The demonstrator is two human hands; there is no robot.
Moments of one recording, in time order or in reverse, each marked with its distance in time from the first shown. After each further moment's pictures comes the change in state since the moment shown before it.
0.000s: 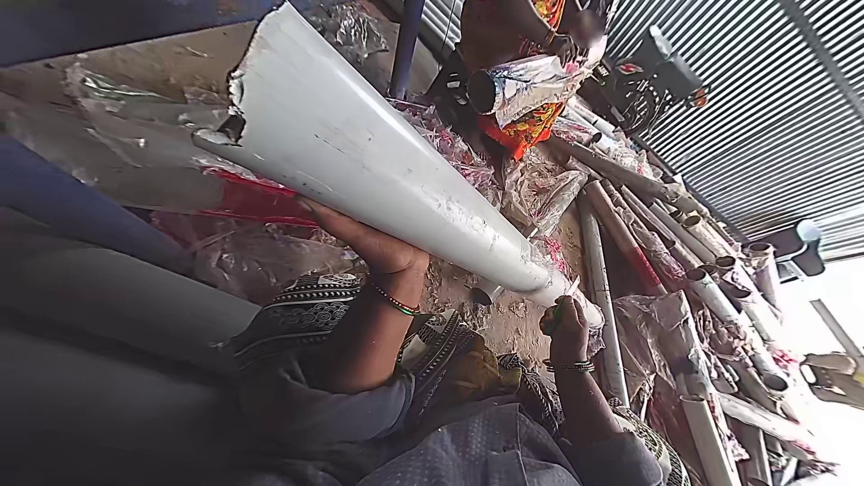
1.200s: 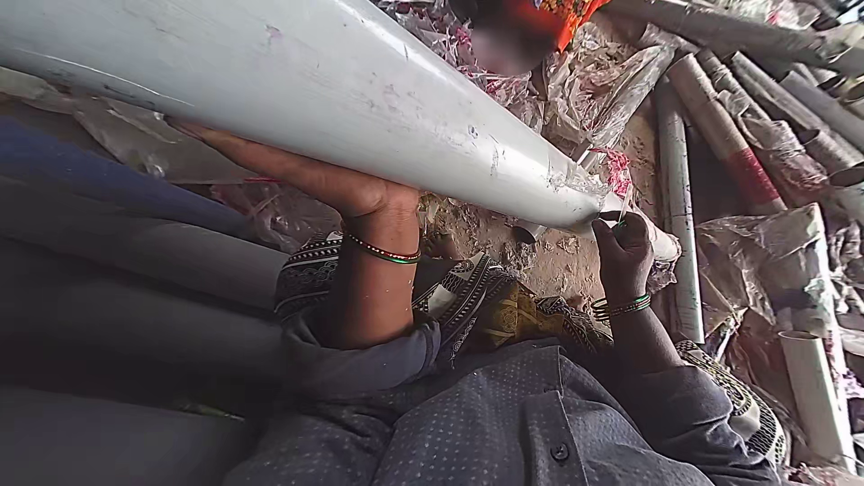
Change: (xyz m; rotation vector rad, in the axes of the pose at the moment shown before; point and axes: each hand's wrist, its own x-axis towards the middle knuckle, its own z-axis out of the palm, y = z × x) left_hand 0.010 -0.005 -0.011 0.205 -0.084 0.136; right_hand 0.031 0.020 -0.022 -0.645 -0.069 -0.294
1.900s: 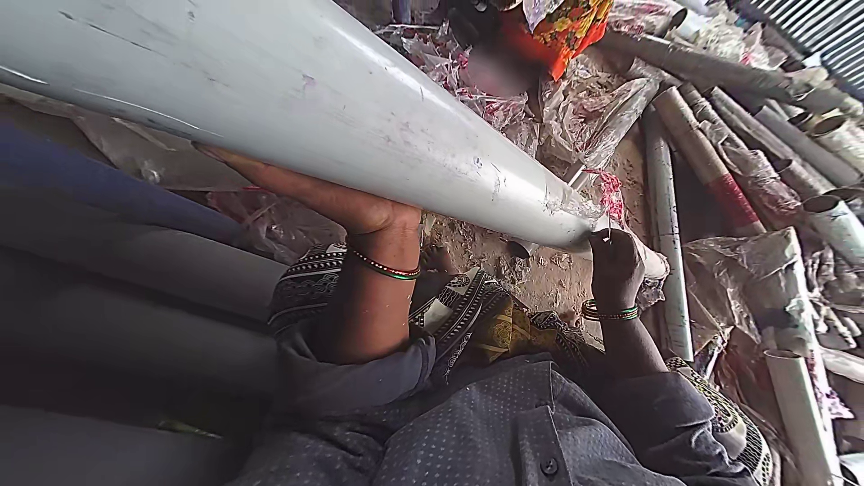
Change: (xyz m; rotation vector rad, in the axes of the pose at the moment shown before) left_hand -0.003 0.002 0.003 -0.105 -0.026 -0.074; right_hand 0.010 0.008 0.002 -0.186 0.077 -0.202
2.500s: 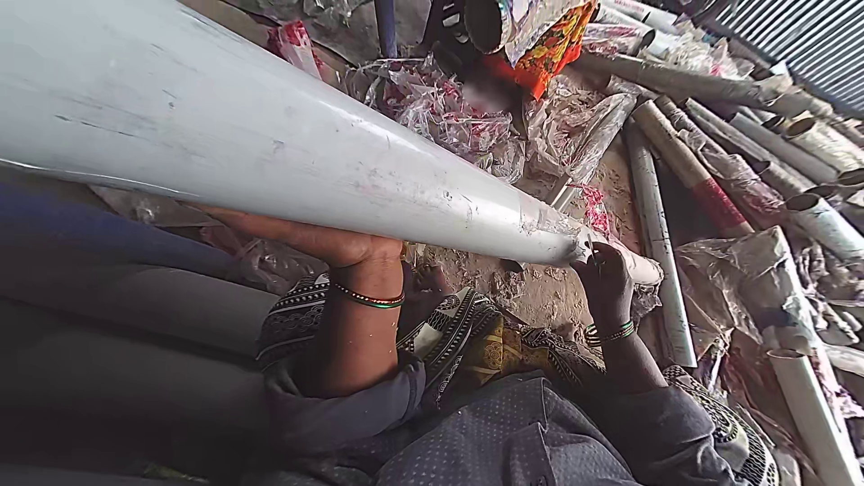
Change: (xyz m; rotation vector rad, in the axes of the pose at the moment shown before) left_hand 0.000 -0.001 -0.008 0.028 -0.020 0.027; right_hand 0.001 0.012 -0.012 0.075 -0.083 0.059
